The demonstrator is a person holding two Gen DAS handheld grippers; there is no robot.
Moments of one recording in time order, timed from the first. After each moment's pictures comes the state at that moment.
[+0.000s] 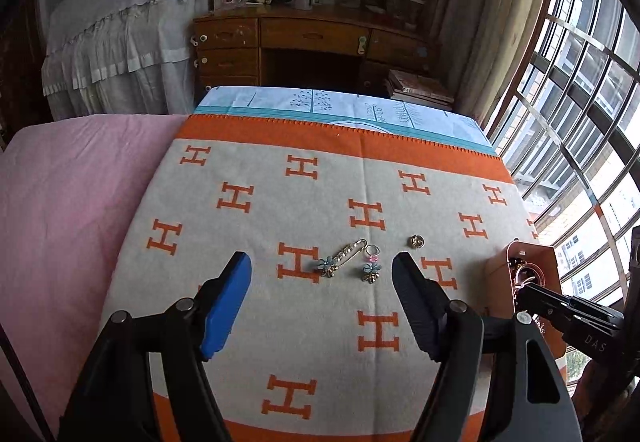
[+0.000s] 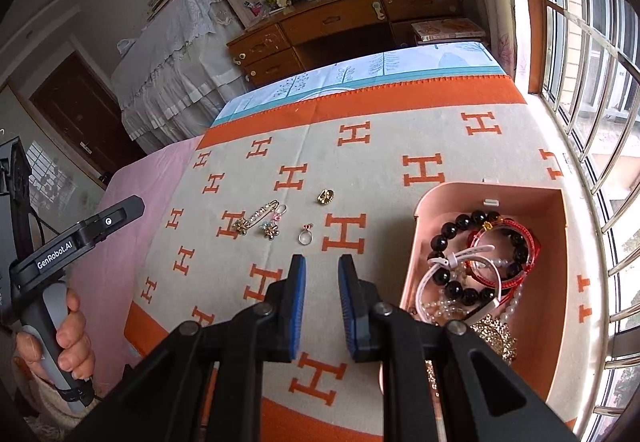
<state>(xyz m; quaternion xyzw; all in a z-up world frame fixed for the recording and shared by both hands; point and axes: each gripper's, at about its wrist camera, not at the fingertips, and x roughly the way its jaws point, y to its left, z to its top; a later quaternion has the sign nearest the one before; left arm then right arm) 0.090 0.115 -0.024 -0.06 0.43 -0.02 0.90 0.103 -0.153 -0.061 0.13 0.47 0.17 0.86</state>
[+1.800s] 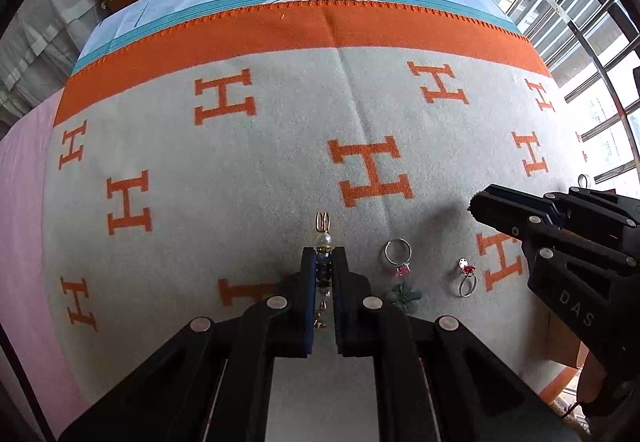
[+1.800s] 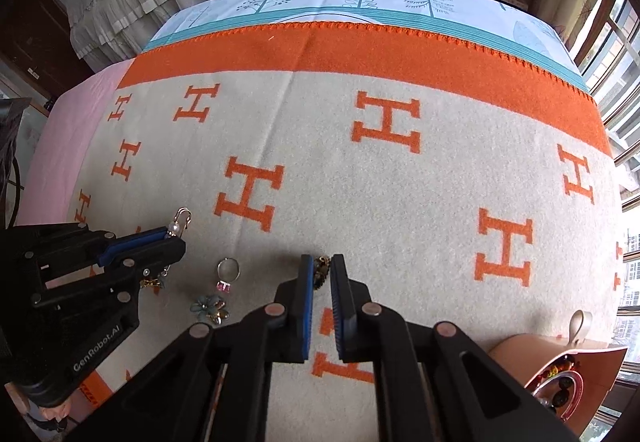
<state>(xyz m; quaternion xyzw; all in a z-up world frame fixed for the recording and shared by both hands) 0.232 0.082 -0.132 0.03 0.62 -0.12 0.78 0.244 -0.072 -0.133 0.00 0.60 0.12 0.79</state>
